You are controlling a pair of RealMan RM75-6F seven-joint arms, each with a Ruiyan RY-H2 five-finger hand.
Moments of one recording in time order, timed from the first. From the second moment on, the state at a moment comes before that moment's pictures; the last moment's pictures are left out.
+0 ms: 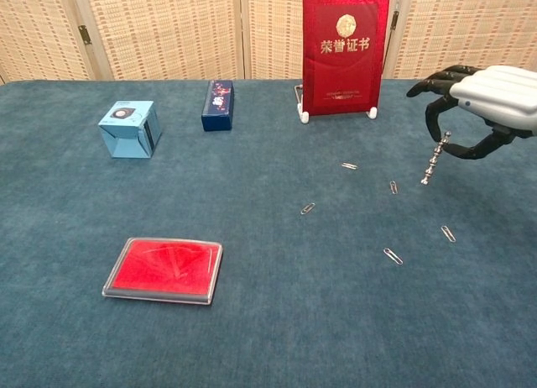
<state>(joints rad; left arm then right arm) -0.10 -1.12 0.01 -1.52 1.65 1.56 -0.07 0.67 -1.54 0.02 -0.90 -1.58 1.11 0.06</state>
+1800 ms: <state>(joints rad) -0.09 -1.11 0.02 -1.50 1.67 1.59 -0.12 0.72 -1.69 0.09 -0.83 -1.52 1.07 -0.04</state>
